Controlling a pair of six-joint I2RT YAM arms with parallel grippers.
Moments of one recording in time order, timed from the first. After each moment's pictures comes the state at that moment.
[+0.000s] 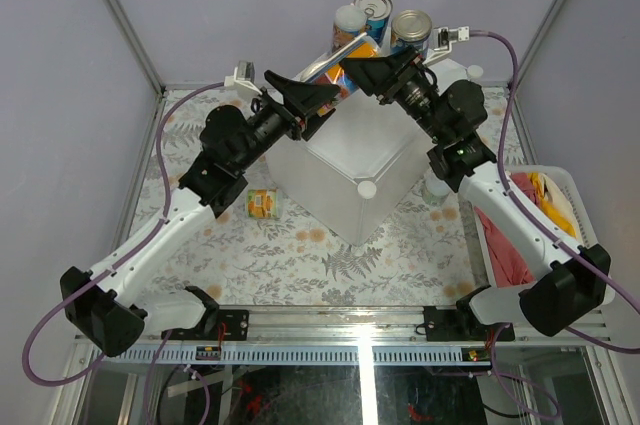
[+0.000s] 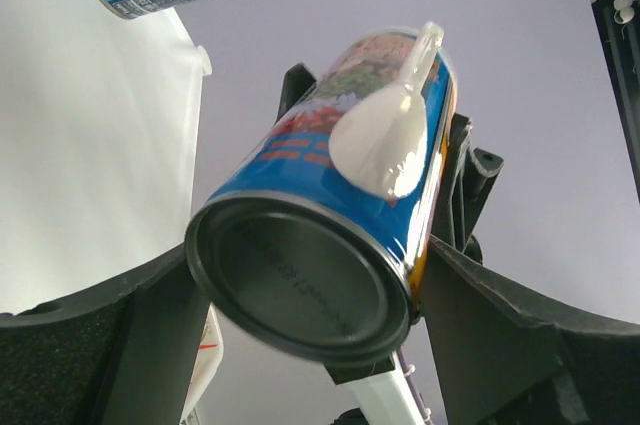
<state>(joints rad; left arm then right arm) -0.59 1.21 1.18 0.22 0.15 -1.37 0.50 1.34 1.27 0.44 -0.27 0.98</state>
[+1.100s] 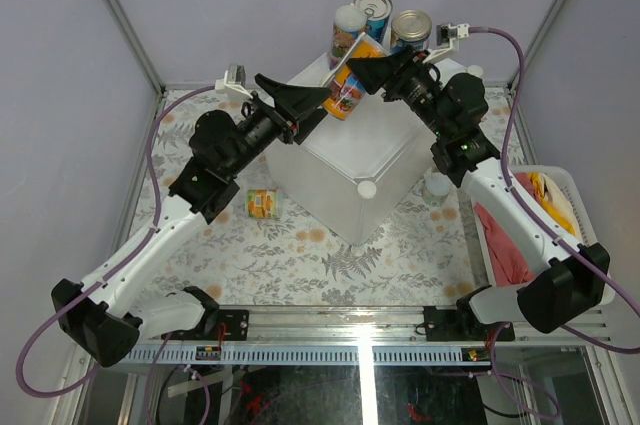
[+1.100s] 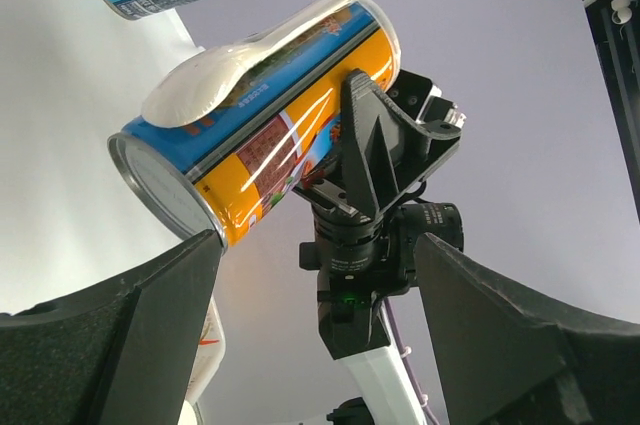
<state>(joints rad) -0.58 1.15 1.15 0.19 0.17 -1.36 0.45 1.36 1.30 0.34 -0.24 0.80</state>
